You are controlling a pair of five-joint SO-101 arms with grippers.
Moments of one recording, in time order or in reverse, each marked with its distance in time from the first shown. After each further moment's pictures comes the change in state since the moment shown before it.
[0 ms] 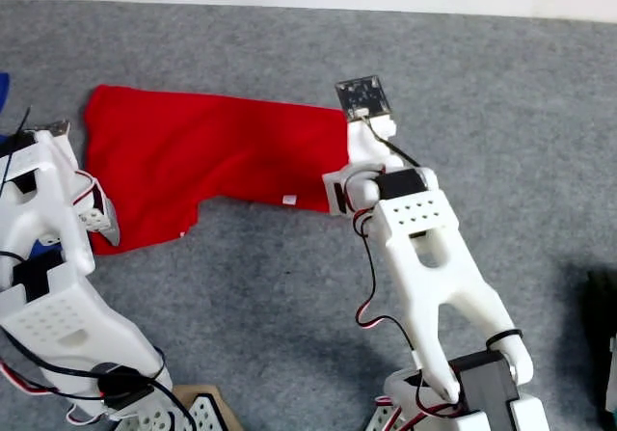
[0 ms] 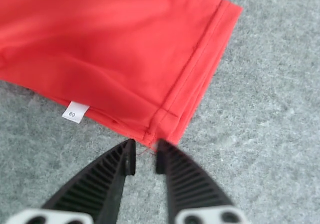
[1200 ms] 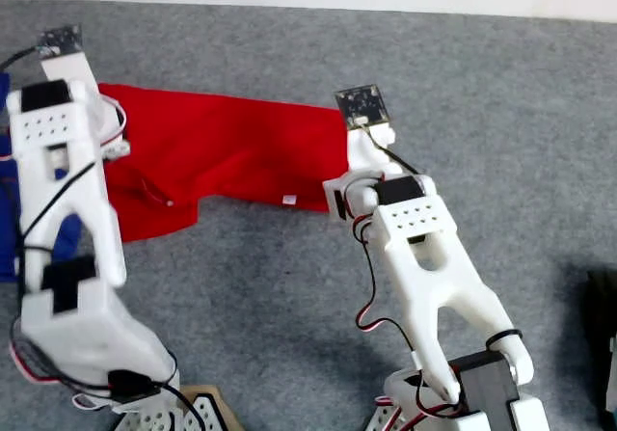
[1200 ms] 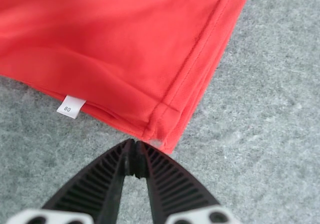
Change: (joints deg) left arm 12.7 -7.5 -15.5 -1.4 11.3; right arm 0.0 -0.1 3.7 -3.0 0.0
